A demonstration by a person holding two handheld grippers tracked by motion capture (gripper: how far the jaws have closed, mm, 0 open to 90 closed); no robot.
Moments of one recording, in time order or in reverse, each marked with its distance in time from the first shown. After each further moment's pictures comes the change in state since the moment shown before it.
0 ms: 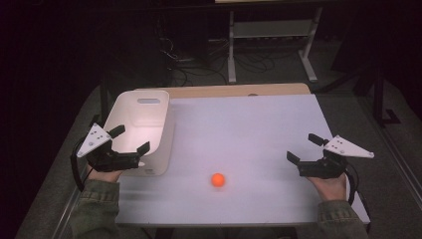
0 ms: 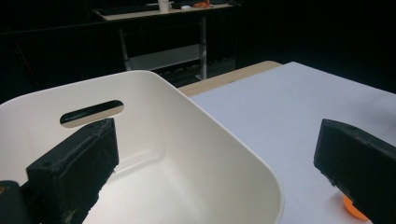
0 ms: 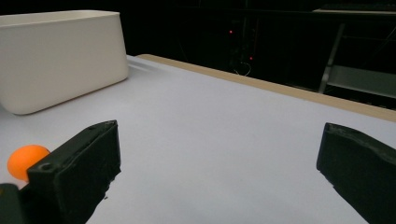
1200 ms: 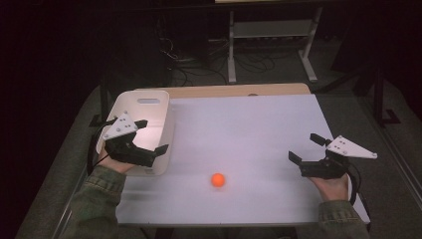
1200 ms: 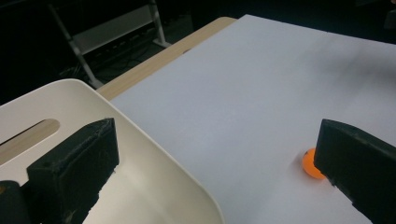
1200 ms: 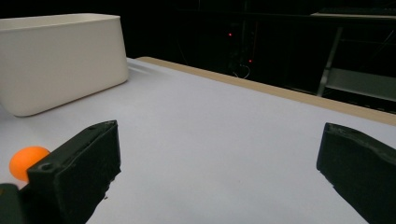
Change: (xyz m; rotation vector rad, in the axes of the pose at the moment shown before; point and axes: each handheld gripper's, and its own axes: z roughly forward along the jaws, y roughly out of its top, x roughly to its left) left arm -0.023 0.037 0.032 0.206 -0.189 0.167; right arm -0.001 0.001 -0.004 -0.010 -0.002 -0.003
